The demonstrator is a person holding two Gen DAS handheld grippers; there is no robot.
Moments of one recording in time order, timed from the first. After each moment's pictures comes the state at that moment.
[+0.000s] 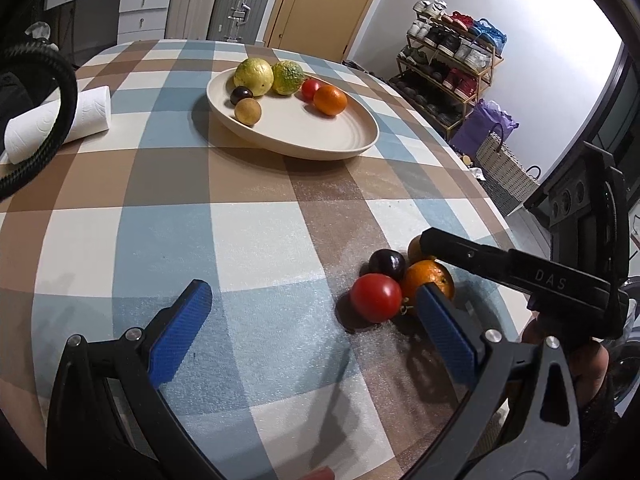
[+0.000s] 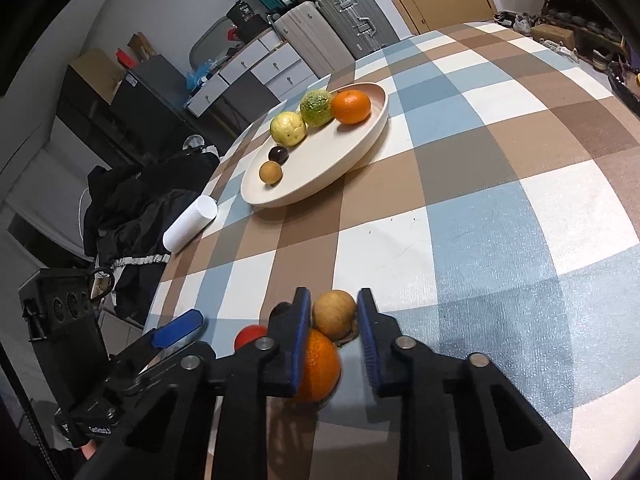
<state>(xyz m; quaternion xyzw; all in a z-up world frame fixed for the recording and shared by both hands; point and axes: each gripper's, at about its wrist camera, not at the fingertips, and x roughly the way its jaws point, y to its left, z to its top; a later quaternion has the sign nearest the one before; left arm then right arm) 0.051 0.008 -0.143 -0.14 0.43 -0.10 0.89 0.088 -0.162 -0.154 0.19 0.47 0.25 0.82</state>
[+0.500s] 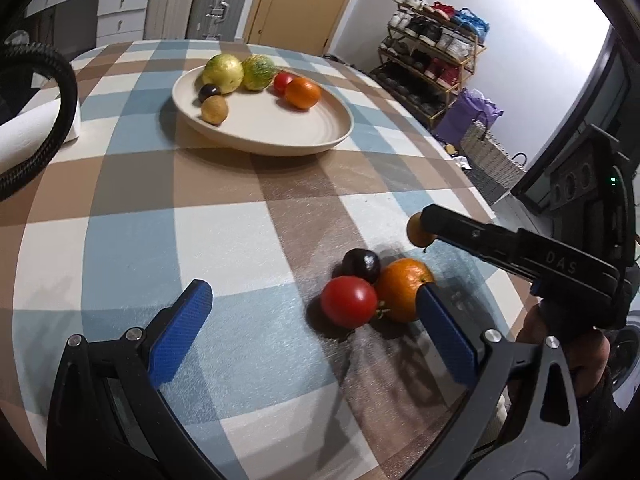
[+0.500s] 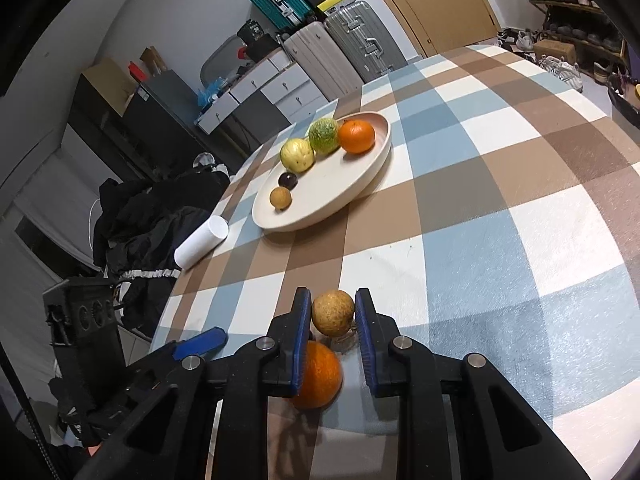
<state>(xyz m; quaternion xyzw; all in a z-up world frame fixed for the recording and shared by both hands) 0.062 -0.009 -0.145 -0.13 0.43 -0.13 0.88 0.084 -0.175 -0.141 0.20 0.43 0.26 0.84</state>
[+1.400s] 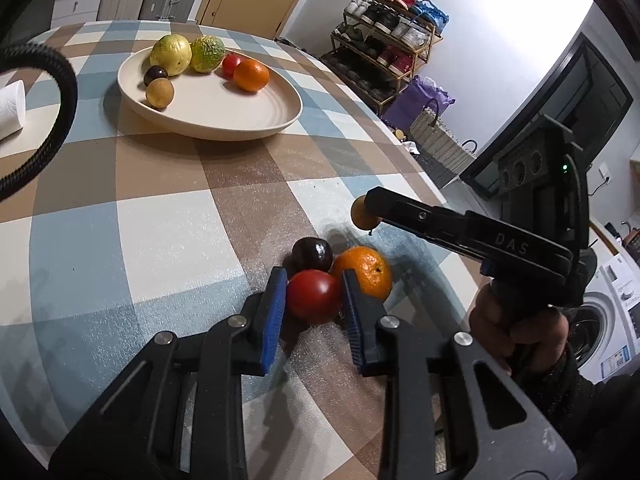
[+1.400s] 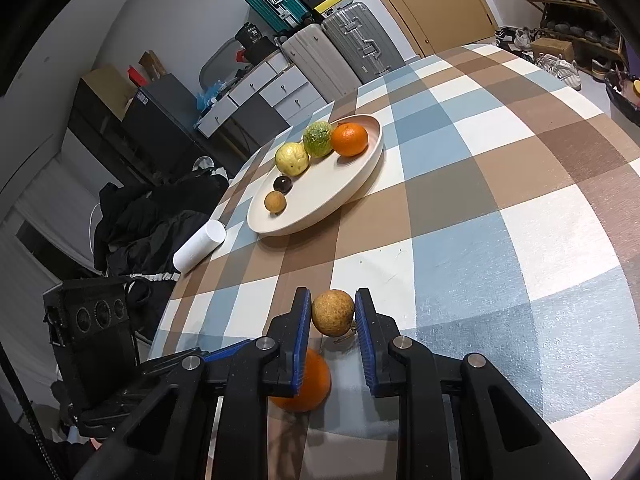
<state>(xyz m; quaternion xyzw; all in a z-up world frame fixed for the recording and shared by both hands) 0.071 -0.008 -0.152 -0.17 0.44 -0.23 0.85 0.086 -0.183 -0.142 0.20 0.43 0.26 0.84</state>
